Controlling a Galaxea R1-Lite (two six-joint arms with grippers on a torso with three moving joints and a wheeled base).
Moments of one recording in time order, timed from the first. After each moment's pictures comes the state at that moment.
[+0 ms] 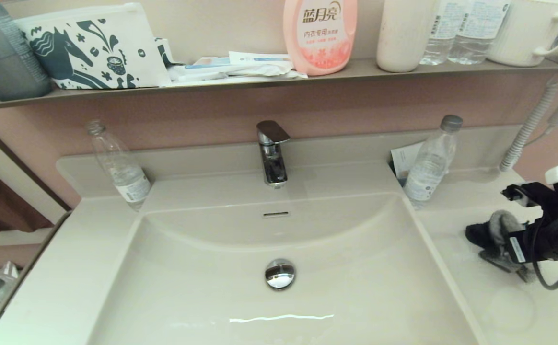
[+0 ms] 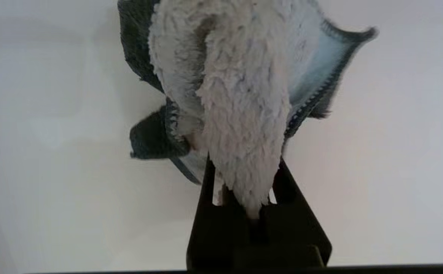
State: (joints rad) left arm 0.00 0.00 0.00 0.00 0.02 0.00; right arm -0.09 1.67 -0.89 0.03 -0.12 -0.17
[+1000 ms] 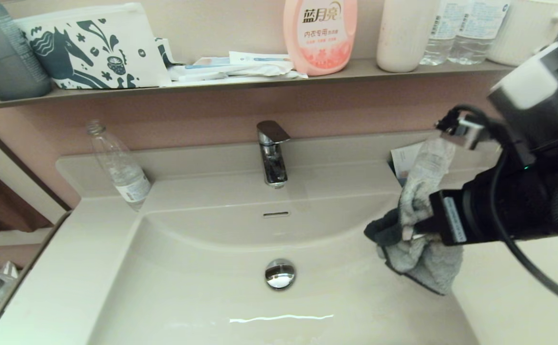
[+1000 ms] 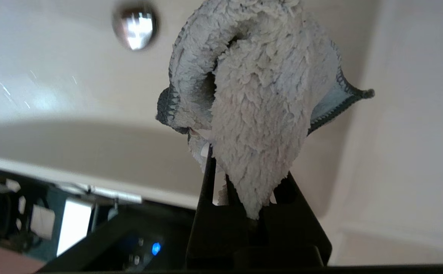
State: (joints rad) left arm 0.00 0.00 0.00 0.00 0.02 0.00; right arm 0.73 1.57 -1.51 0.79 -0.18 0.49
